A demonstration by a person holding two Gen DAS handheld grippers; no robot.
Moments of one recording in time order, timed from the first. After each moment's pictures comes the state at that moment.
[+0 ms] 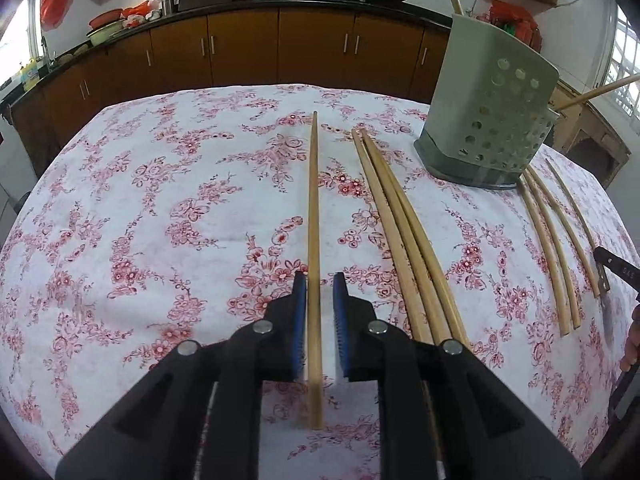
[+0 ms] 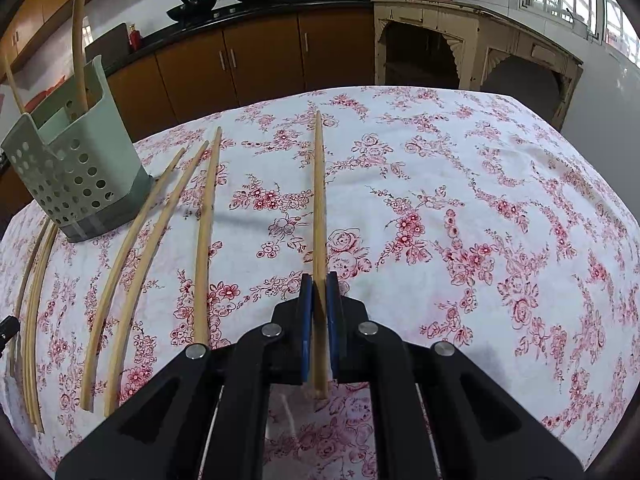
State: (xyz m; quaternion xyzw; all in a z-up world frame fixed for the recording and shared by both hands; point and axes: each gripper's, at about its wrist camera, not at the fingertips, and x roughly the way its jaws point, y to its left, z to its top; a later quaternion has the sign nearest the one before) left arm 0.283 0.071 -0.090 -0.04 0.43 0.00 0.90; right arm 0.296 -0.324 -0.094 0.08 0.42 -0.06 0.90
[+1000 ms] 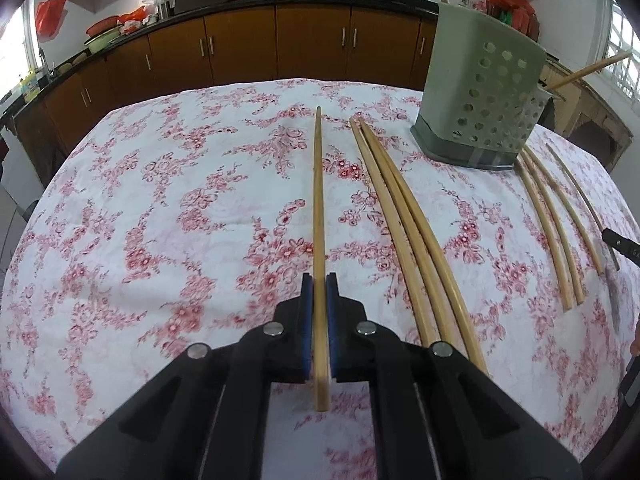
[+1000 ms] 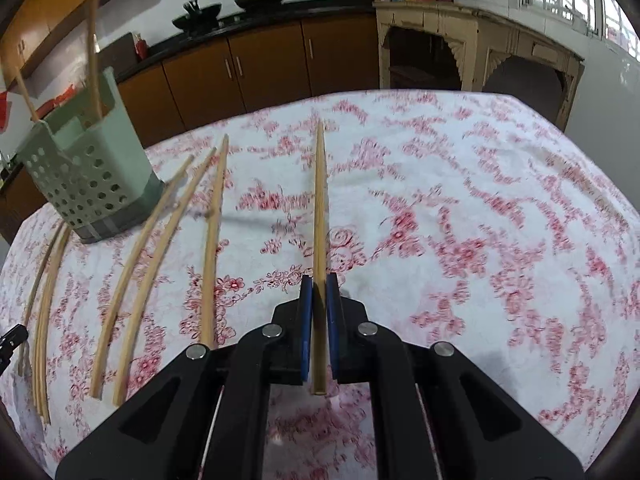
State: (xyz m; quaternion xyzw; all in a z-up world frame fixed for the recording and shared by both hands) left arm 0.265 0.068 -0.085 -0.02 0.44 0.00 0.90; right arm 0.280 -0.330 -0.084 0.09 0.40 -0.05 0.91
